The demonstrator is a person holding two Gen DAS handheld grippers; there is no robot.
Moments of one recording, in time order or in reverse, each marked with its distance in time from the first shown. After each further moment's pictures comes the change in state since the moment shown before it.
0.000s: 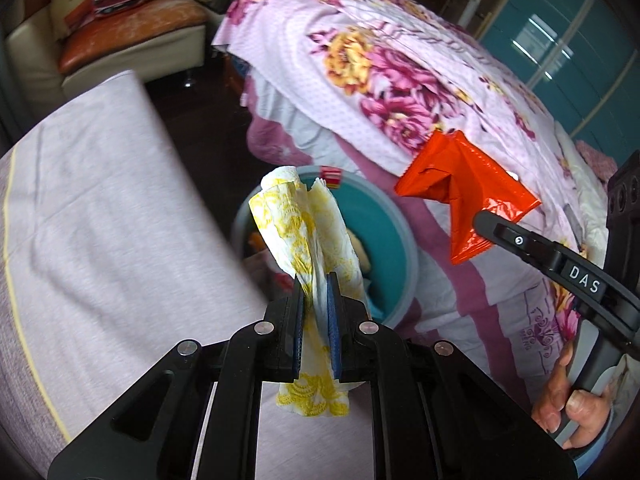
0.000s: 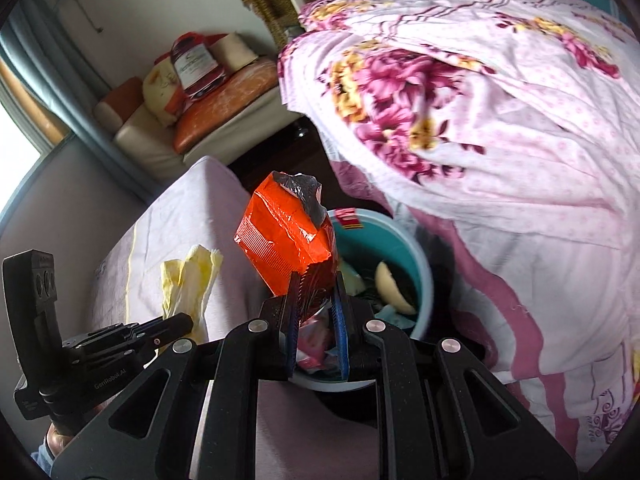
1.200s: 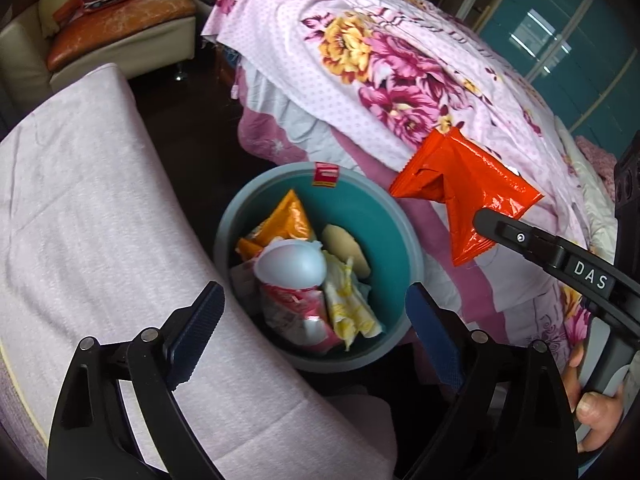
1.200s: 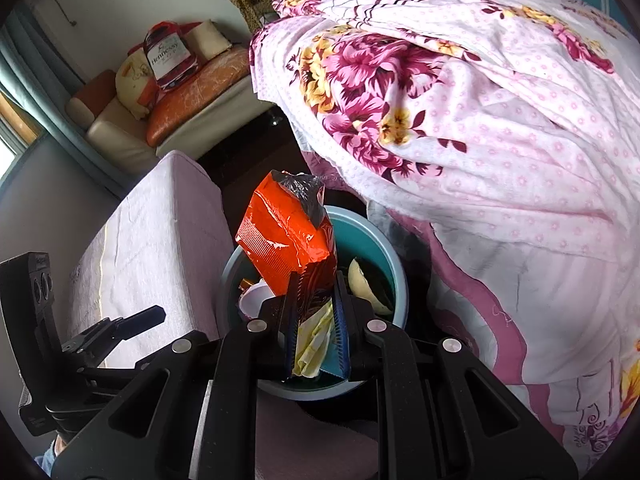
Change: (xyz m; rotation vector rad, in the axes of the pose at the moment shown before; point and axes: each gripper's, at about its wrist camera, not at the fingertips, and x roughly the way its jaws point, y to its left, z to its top) left arm 0.029 0.004 0.010 -0.005 0.019 -0.006; right arm 0.017 -0.006 0.014 0.003 0.061 -0.098
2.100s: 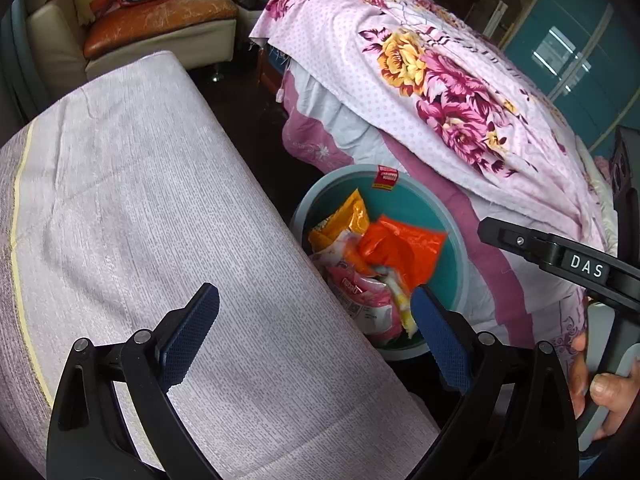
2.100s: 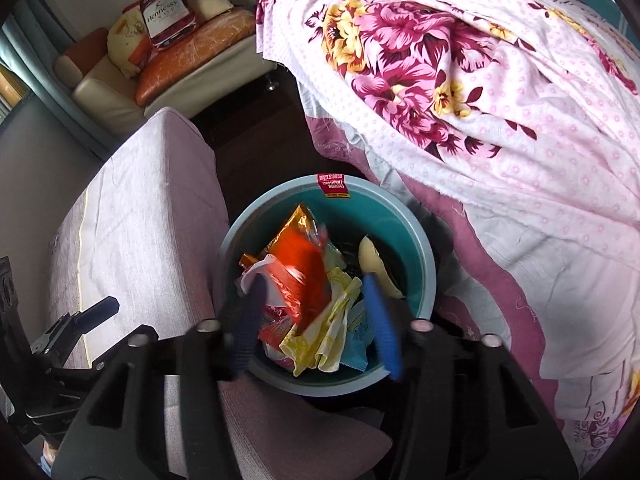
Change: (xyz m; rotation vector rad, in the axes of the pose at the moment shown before) left arm -0.016 0.055 -0.020 -0.059 -0.040 0.058; right arm 0.037 0.034 -0.003 -0.059 0.113 -0.070
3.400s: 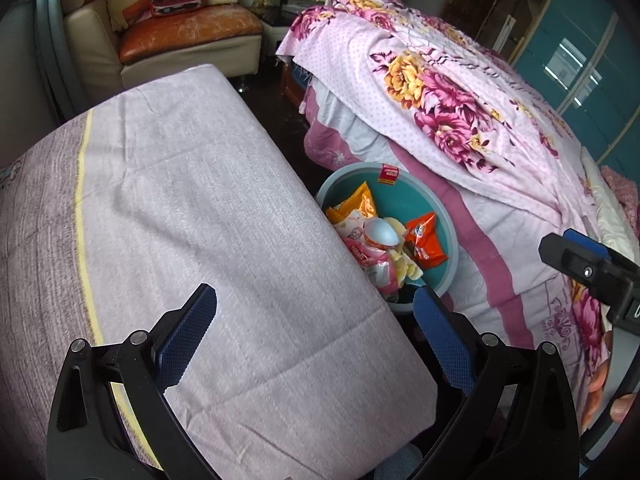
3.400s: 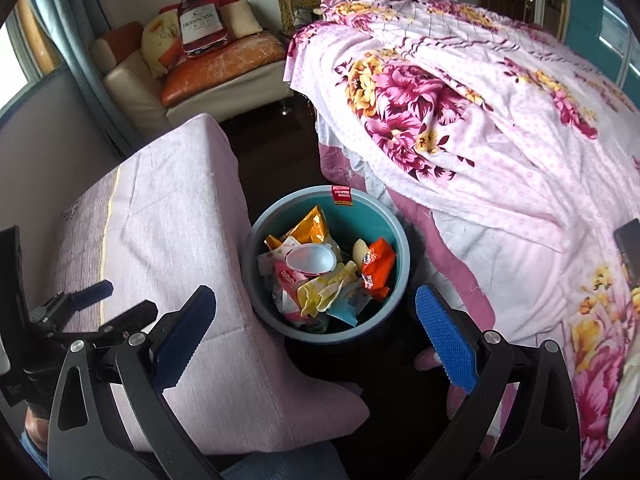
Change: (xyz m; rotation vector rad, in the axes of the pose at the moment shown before) left arm -0.081 -0.002 -0.048 -0.037 -0.063 0.075; right arm -0.096 0.040 -0.056 -0.162 -0.125 -0.049
